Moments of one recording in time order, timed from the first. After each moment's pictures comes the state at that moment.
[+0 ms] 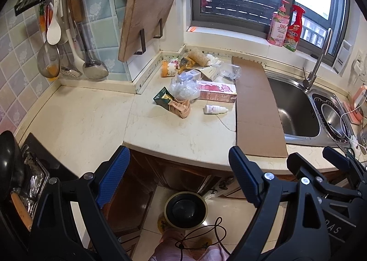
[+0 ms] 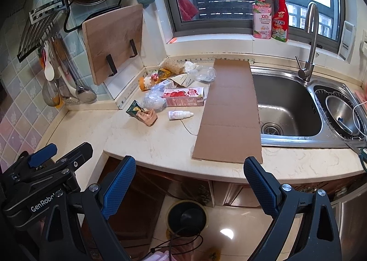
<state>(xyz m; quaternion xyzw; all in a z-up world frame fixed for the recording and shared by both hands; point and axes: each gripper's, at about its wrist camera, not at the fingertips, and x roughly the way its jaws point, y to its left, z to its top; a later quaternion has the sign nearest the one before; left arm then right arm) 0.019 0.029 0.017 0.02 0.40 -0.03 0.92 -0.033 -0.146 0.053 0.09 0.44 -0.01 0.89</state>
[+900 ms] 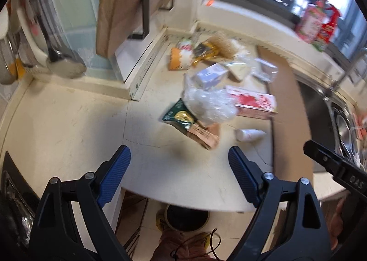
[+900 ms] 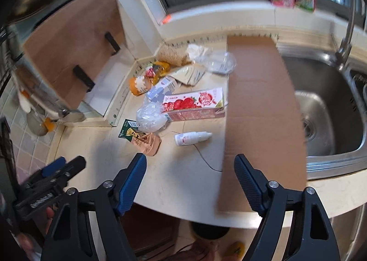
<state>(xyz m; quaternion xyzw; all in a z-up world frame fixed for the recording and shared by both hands) 0.254 0.096 -0.055 -0.02 0.50 -0.04 0.87 0.204 -0.154 -0.036 0.18 0.53 0.01 0.83</state>
